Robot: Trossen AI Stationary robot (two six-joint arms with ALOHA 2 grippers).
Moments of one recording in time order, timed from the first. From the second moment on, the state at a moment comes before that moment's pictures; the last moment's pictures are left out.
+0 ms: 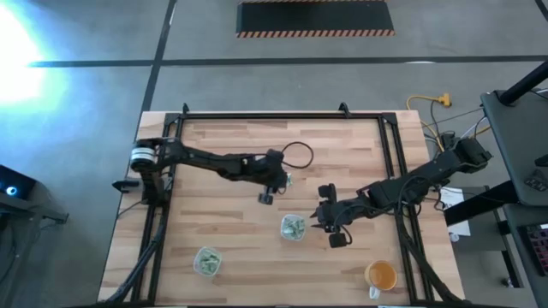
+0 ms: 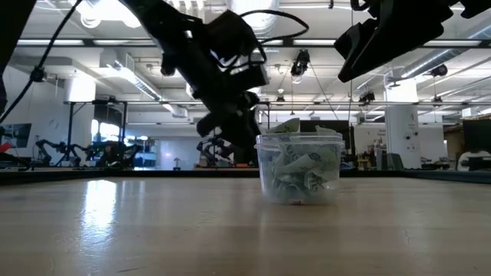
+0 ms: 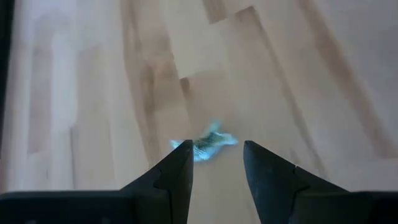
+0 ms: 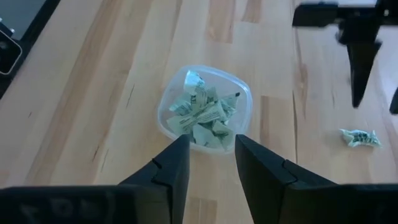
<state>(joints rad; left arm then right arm) 0.09 1.81 1.12 -0.11 -0.08 0.46 0.39 1.37 0.85 -0.28 0.18 0.18</state>
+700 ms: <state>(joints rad) 0.13 1.98 1.29 -0.24 -0.09 0.62 0.40 1.37 0.85 -0.30 0.18 0.18</state>
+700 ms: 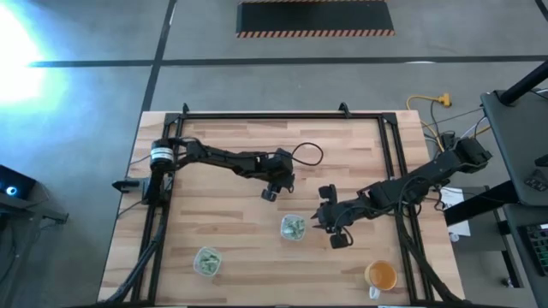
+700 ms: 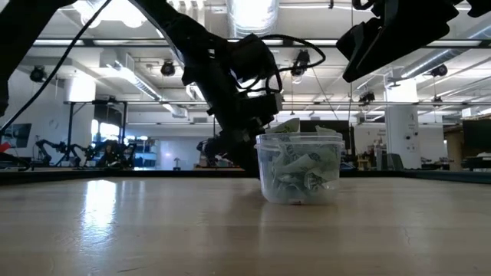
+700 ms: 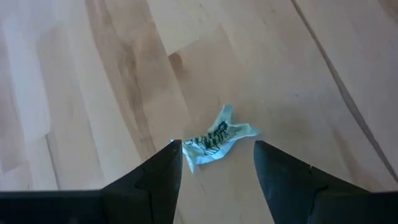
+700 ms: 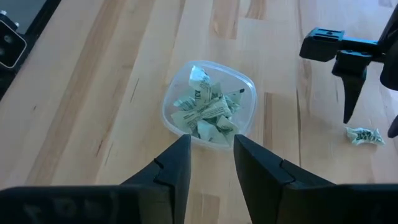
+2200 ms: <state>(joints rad) 0.17 2.05 1.34 -0.22 0.04 0.50 0.40 1.37 0.85 -0.27 0.18 0.18</state>
